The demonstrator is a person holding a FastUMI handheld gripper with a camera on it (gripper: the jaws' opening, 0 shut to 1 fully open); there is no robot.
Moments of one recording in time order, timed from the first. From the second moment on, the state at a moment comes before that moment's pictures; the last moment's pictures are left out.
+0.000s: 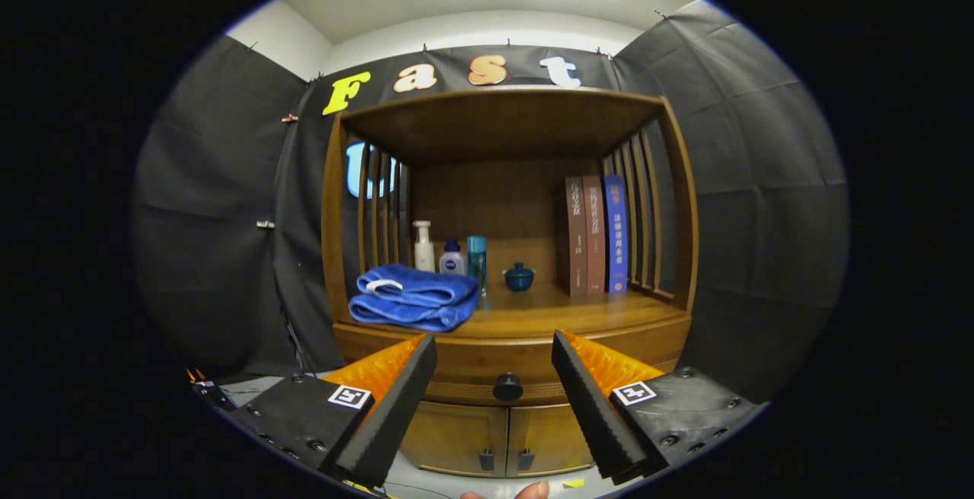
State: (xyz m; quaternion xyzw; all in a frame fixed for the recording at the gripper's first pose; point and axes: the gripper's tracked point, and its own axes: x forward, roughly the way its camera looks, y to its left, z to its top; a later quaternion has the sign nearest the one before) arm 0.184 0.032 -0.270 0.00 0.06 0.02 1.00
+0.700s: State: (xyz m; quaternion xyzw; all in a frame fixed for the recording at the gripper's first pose) arm 0.265 0.015 -0.398 -0.01 0.15 -0.03 0.99
